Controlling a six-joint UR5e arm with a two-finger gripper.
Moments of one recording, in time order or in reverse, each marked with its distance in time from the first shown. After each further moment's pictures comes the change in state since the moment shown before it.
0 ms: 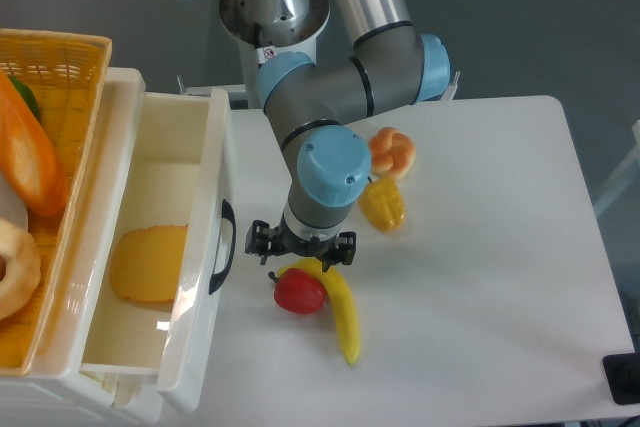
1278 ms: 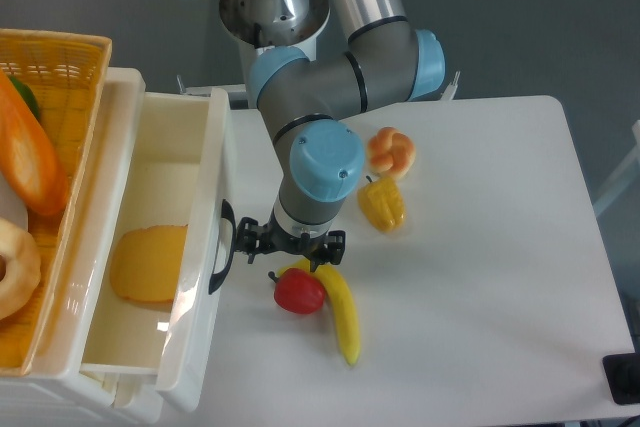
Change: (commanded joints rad) arm -0.012 0.018 0.000 -0.002 -0.045 -0.005
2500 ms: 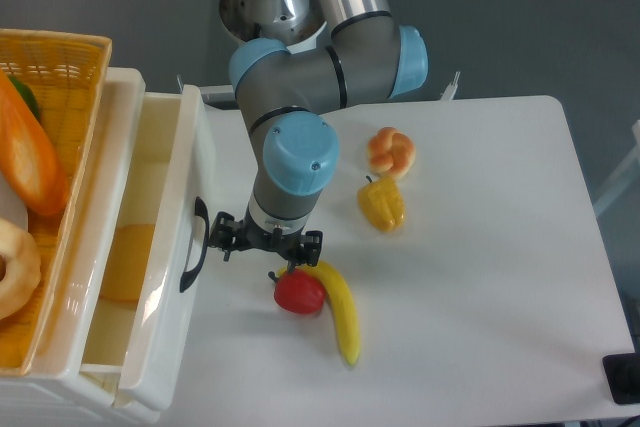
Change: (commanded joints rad) arm -0.055 0.012 0.003 0.008 -0.009 0.014
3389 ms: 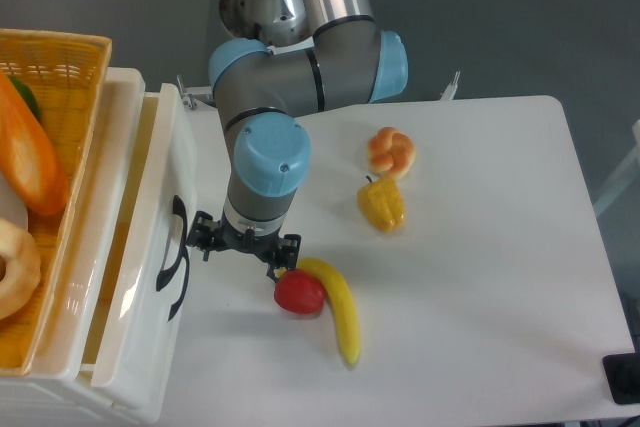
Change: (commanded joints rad) arm -0.043 0.002 0.005 0.005 0.002 0.002
